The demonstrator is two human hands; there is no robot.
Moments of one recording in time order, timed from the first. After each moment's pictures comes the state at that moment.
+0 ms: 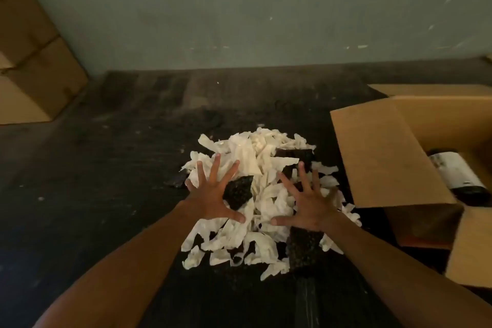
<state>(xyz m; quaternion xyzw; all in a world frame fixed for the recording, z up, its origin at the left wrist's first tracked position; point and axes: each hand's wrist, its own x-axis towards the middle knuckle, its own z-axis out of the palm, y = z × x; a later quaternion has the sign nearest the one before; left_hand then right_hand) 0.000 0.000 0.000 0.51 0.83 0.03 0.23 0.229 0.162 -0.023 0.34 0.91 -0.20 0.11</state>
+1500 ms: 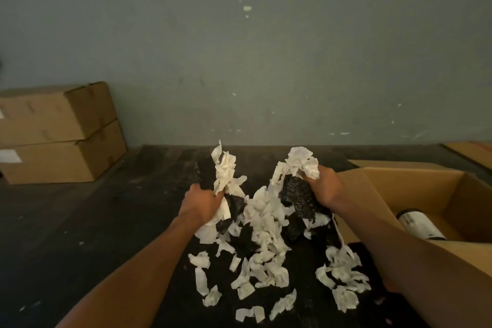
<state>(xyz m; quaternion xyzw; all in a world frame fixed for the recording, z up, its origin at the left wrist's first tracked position) 0.013 -0.068 0.157 0.32 0.91 0.25 0.12 0.242 0.138 0.186 0.39 0.82 -0.31 -0.28</state>
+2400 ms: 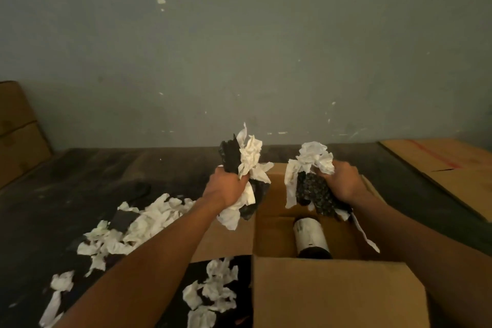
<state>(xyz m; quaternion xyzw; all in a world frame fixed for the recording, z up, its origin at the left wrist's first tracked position) 0.297 0.244 0.189 0.39 0.85 0.34 0.13 0.518 0.418 0.196 0.41 0.84 -0.24 -0.25</state>
